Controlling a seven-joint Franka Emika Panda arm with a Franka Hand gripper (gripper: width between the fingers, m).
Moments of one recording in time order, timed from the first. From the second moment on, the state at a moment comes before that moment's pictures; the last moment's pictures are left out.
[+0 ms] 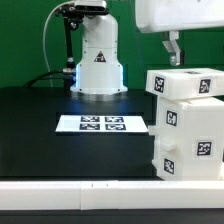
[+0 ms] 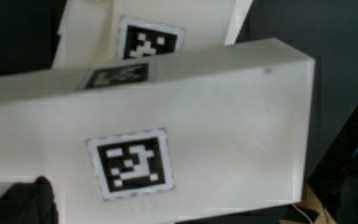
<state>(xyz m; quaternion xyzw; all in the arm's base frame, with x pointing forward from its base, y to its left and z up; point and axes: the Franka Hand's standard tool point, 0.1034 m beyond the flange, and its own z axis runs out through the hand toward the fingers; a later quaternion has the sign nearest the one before) 0.591 0.117 0.184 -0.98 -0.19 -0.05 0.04</state>
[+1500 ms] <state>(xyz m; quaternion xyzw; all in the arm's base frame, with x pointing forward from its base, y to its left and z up) 0.605 0.103 0.171 -0.52 -0.85 -0.02 -0.08</state>
